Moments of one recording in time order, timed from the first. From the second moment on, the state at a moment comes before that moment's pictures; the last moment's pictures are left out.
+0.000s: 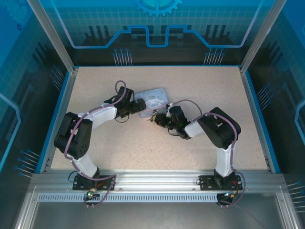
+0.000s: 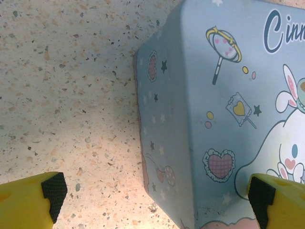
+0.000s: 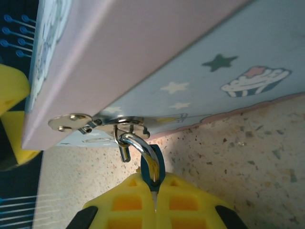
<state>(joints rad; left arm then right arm) -0.34 1.72 1.04 -0.26 0.06 -0.72 0.60 1.96 0.74 0.71 -0.27 0.98</state>
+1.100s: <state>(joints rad) -0.35 1.76 1.05 -0.19 0.06 -0.72 0.54 2.06 0.72 0.98 -0.30 1.44</state>
